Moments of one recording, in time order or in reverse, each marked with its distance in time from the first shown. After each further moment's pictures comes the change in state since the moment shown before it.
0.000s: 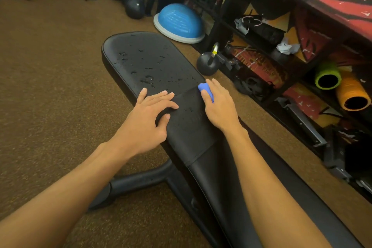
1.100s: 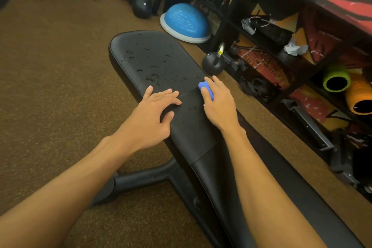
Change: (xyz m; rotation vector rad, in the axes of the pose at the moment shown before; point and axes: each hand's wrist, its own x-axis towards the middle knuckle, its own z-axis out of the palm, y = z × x) left_hand 0.002 0.006 -0.007 0.005 -0.064 -0.056; right_hand 0.001 -0.016 0.006 0.011 0.042 -0.025
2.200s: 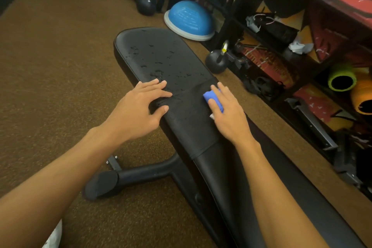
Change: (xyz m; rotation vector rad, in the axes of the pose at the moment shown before) left_hand -0.009 -0.007 -0.029 0.121 0.041 -0.066; right_hand -0.040 0.016 -0.018 0.041 -0.104 -0.043
